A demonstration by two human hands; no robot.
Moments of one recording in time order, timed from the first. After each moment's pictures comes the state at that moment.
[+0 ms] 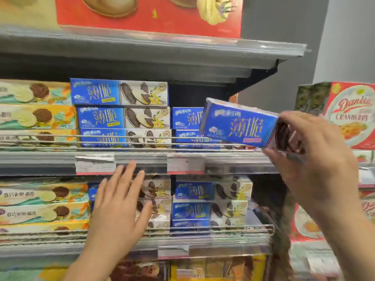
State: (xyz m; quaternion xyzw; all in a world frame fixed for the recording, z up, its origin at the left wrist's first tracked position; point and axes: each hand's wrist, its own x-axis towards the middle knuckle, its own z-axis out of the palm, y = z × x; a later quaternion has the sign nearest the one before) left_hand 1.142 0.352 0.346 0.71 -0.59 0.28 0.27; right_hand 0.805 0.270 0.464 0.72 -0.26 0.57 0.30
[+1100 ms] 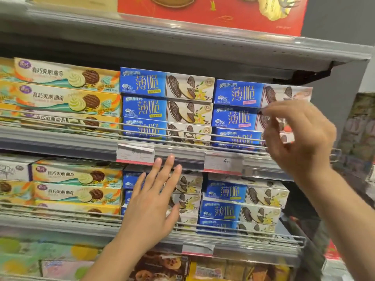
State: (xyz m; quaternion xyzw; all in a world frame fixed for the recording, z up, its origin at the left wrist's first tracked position) left_hand 1.167 0.342 0.328 0.67 -0.63 0.29 0.27; right_hand 0.904 0.237 0.502 0.72 -0.08 0.60 0.33
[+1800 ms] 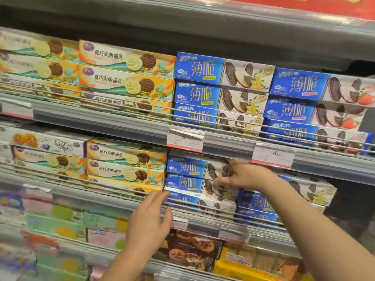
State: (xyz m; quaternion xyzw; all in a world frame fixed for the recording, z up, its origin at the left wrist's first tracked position) left_hand 1.239 0.394 0.236 0.75 -0.50 0.09 0.43; right_hand 1.050 0.223 0.412 0.93 -0.38 0.03 -0.02
